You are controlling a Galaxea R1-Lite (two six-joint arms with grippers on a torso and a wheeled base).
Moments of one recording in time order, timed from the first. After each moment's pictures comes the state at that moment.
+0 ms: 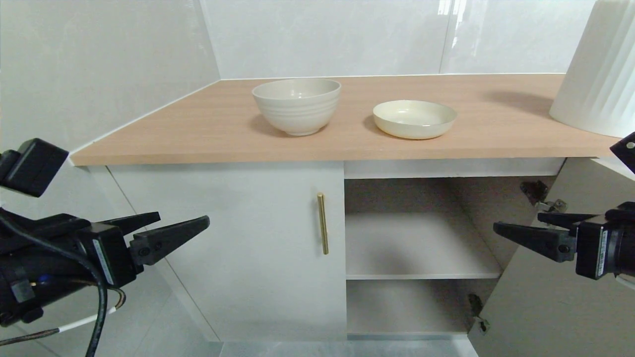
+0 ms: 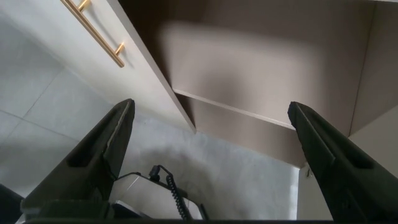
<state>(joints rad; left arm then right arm) -0.28 1.13 -0.61 -0.28 -0.17 -0.20 0.44 1.17 -0.72 -0.12 0.04 0.15</state>
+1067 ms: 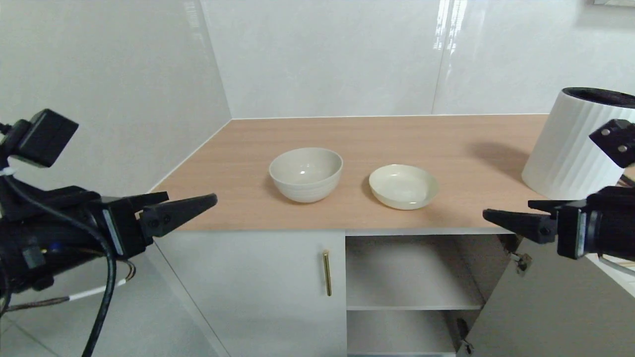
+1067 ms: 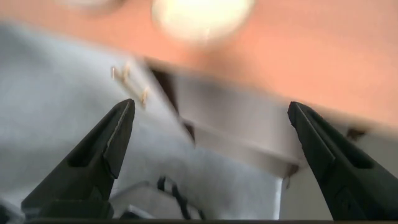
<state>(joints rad) -0.28 1.20 -0.73 -0.25 -0.19 -0.19 0.42 1.25 -0.80 -0.13 0.04 0.11</state>
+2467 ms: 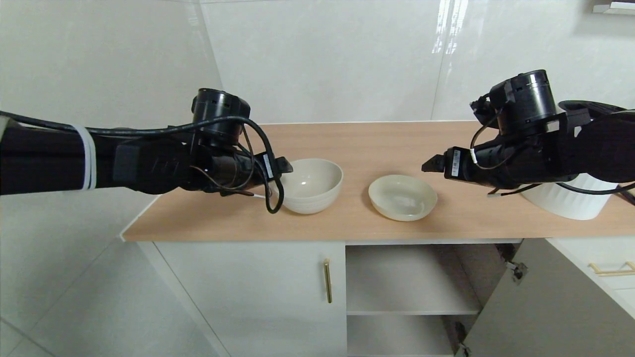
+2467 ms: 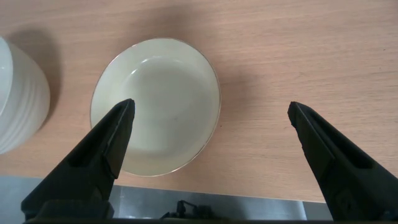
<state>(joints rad) -0.39 1.94 -1.47 0.09 0.18 -0.50 0.42 1.80 -1.44 0.17 -0.21 0.39</state>
